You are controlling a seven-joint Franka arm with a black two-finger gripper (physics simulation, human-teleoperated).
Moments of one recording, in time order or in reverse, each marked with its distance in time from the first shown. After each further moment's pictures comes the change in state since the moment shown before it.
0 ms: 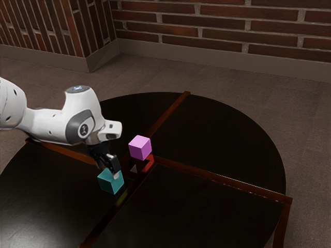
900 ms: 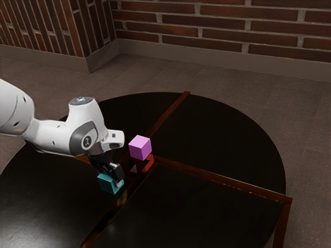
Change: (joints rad) arm -0.018 0.038 0.000 -0.046 -0.016 0.093 -0.072
